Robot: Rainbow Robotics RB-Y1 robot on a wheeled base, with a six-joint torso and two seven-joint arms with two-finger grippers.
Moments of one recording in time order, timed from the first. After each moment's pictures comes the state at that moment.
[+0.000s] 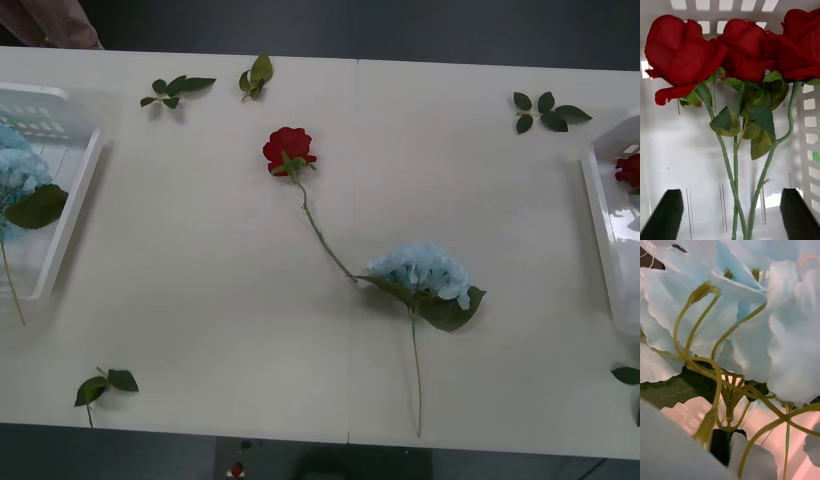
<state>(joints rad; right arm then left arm) -0.35 -0.75 -0.49 -1.24 -0.62 1.19 1.93 -0.04 0.98 0.34 -1.62 0.71 1.11 -1.10</state>
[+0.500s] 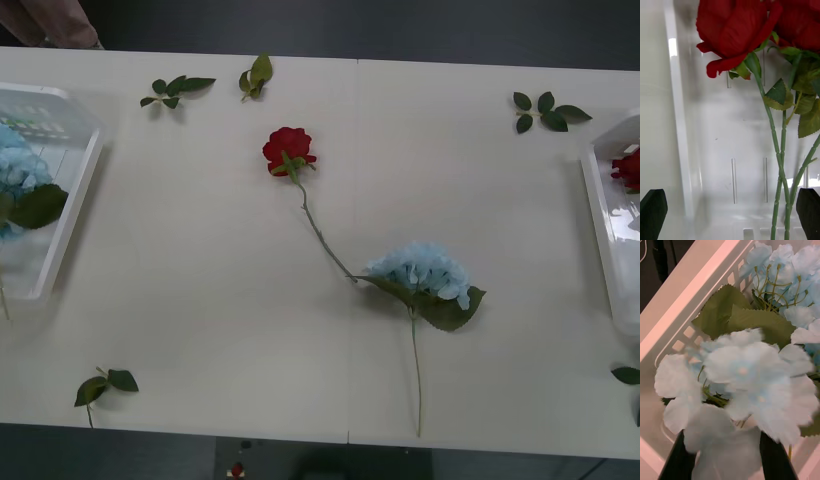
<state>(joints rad) -0.39 -0.78 -0.49 -1.24 -0.76 1.45 1.93 -0.04 0.98 0.29 -1.59 0.72 1.06 -1.10</state>
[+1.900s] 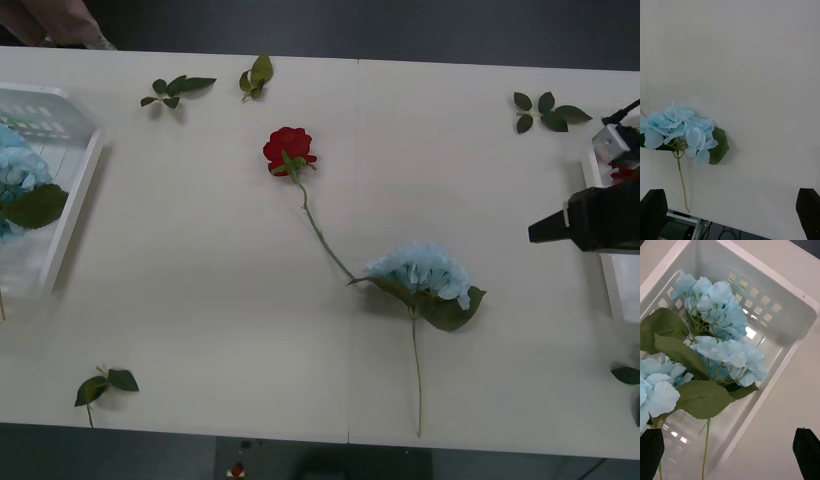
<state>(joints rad) -0.26 -0.74 -0.20 -2.08 -1.00 1.78 1.24 -0.27 1.00 0.30 -1.63 0.87 1.33 -1.10</state>
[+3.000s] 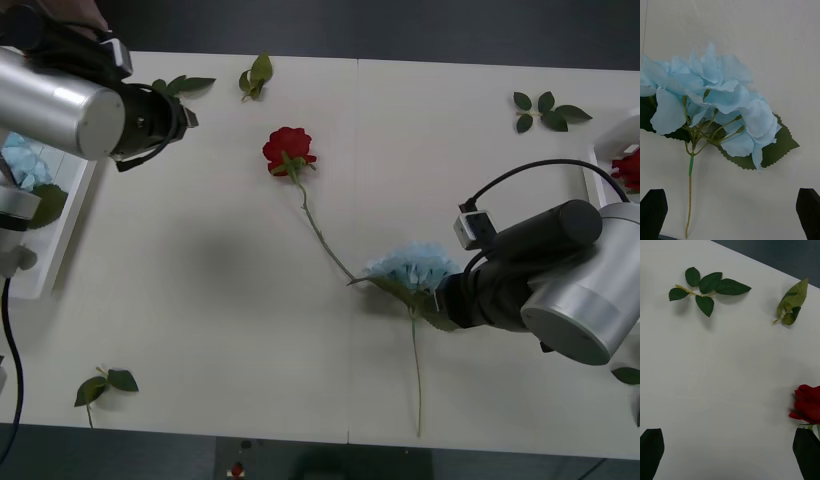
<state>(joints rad) -0.25 -0.74 0.47 -2.19 -0.53 1.53 0.95 -0.65 0.53 -0.16 -1.63 0.41 1.30 -0.89</state>
